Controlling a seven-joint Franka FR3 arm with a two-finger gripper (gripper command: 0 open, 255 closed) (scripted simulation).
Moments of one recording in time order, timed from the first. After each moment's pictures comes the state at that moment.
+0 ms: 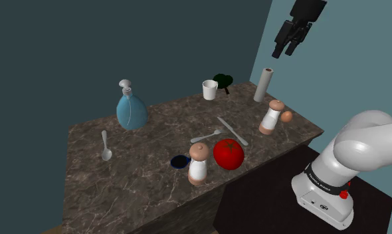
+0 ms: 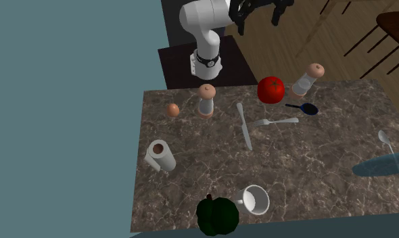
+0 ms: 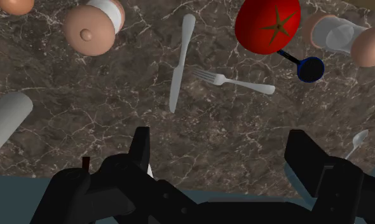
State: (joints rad) arm -0.01 -0.81 0.00 -2.27 0.10 1.56 0.01
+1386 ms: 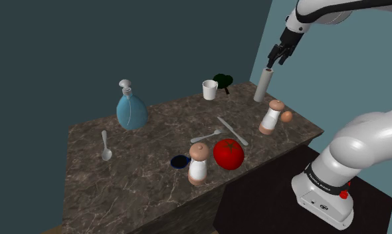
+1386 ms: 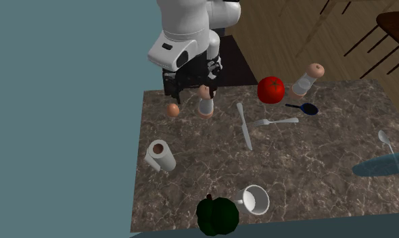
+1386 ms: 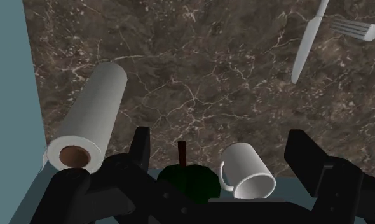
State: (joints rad) arm -0.12 -0.50 -0.28 -2.35 -0.05 2.01 -0.27
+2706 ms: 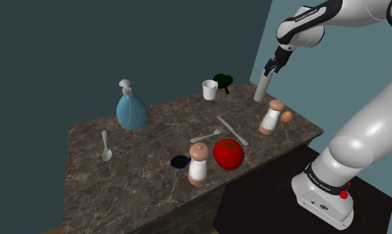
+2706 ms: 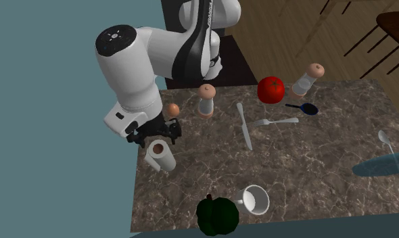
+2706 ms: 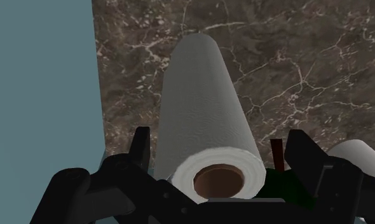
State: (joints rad) arm -0.14 -0.06 -0.47 -2.22 0.09 2.35 -0.53
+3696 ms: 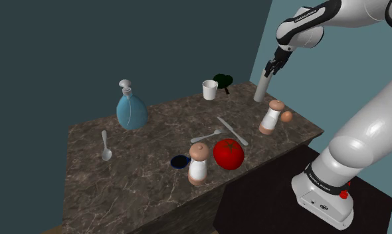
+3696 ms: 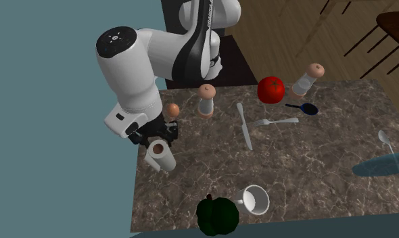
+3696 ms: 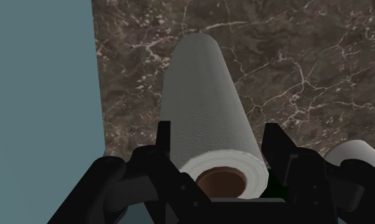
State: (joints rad) arm -0.14 -0.05 -0.47 -2.22 0.10 2.35 -0.53
